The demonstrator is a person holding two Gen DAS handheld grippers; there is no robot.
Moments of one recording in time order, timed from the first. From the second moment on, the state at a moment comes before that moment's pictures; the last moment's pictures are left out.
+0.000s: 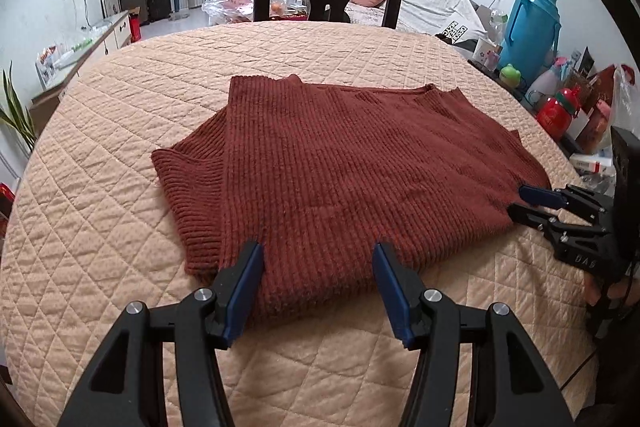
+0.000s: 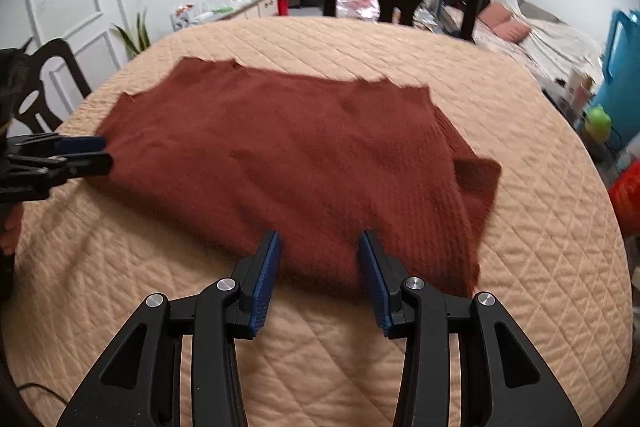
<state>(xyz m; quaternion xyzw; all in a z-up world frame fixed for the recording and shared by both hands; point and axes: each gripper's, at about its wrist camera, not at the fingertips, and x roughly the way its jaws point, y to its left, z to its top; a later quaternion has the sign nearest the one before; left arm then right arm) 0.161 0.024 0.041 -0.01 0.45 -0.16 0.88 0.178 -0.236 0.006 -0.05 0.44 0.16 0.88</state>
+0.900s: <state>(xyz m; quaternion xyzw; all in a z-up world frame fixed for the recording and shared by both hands) 0.163 0.125 0.074 -0.13 0.41 -0.16 0.89 0.151 -0.124 0.040 -0.11 0.38 0.28 0.87</state>
